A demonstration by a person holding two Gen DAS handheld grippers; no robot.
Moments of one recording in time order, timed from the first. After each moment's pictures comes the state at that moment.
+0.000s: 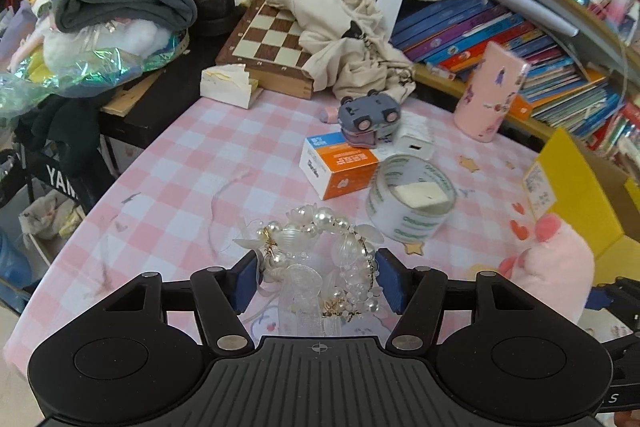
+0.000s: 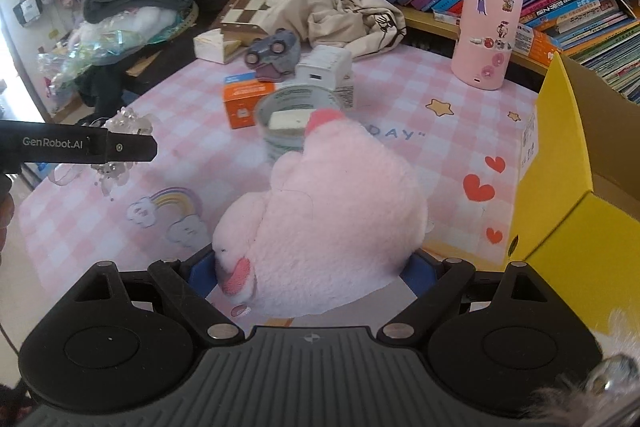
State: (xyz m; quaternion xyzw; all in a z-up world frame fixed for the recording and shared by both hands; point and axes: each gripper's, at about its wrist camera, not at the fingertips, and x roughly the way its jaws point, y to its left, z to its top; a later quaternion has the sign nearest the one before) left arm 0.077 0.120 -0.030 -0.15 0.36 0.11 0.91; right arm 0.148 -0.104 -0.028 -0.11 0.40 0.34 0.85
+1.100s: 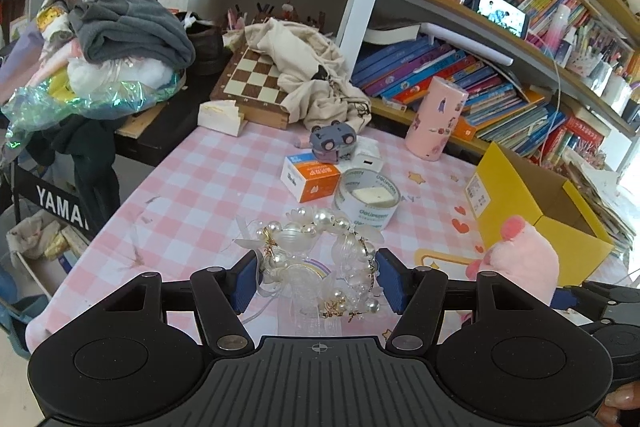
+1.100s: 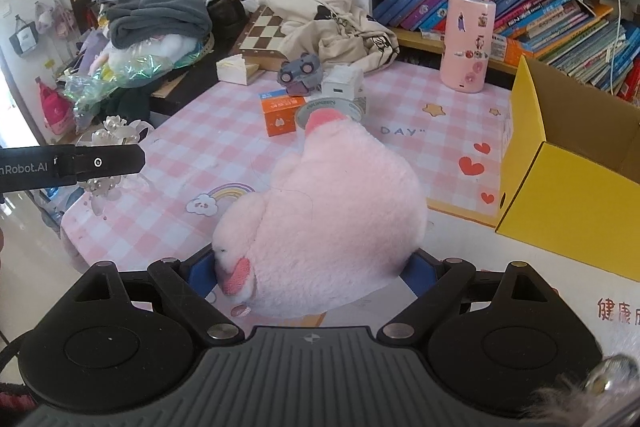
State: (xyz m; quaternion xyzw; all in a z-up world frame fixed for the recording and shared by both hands) left arm -0.012 0.112 0.006 -0.16 0.30 0.07 0.94; right arm 0.065 -0.113 0.004 -0.08 0.37 0.31 0.87
